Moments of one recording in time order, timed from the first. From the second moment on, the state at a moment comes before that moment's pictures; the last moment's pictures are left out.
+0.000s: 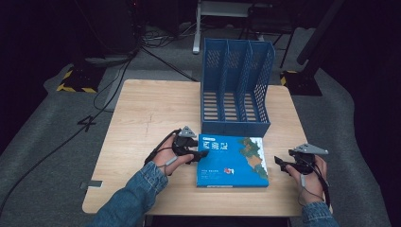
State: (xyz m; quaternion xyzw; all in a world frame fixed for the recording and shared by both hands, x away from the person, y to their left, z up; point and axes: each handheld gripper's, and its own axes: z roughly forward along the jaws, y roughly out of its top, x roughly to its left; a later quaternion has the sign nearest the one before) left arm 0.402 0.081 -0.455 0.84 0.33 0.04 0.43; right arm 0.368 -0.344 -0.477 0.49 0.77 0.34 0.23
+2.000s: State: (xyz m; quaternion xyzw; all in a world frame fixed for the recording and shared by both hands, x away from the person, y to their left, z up) left arm 0.393 0.073 -0.470 0.82 0.33 -0.13 0.45; right arm 0.346 -0.297 -0.441 0.40 0.78 0.41 0.26
